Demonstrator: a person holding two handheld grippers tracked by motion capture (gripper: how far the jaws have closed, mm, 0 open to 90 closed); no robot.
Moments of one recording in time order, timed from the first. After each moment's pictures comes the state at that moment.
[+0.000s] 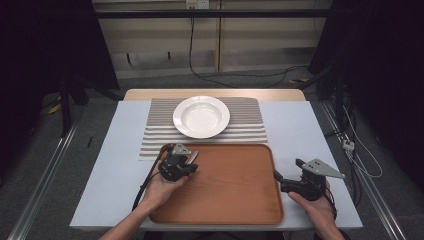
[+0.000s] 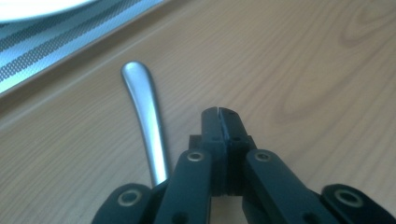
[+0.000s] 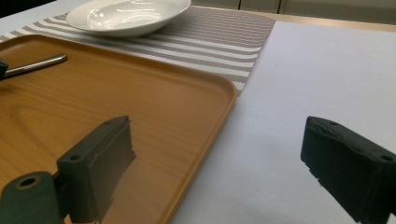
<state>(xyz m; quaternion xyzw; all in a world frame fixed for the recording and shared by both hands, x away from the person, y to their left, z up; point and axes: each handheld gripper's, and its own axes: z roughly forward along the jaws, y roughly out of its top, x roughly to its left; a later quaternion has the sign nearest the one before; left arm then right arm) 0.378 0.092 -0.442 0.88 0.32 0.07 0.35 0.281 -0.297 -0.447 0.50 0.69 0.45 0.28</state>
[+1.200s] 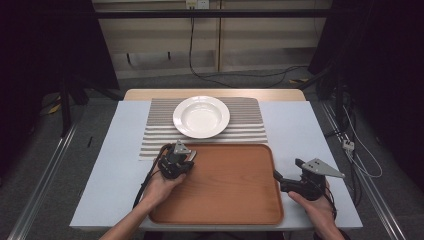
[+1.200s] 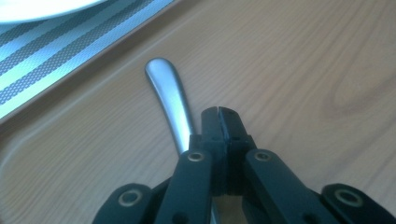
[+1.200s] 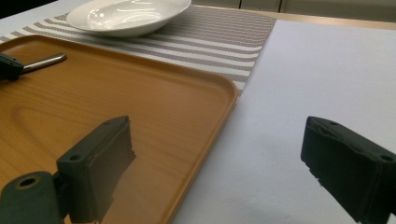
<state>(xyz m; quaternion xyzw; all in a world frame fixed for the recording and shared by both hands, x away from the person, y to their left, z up) 0.388 0.097 -0.448 0.88 0.31 0.11 0.33 0.282 -0.296 -0.448 0.50 0.69 0.45 0.28</state>
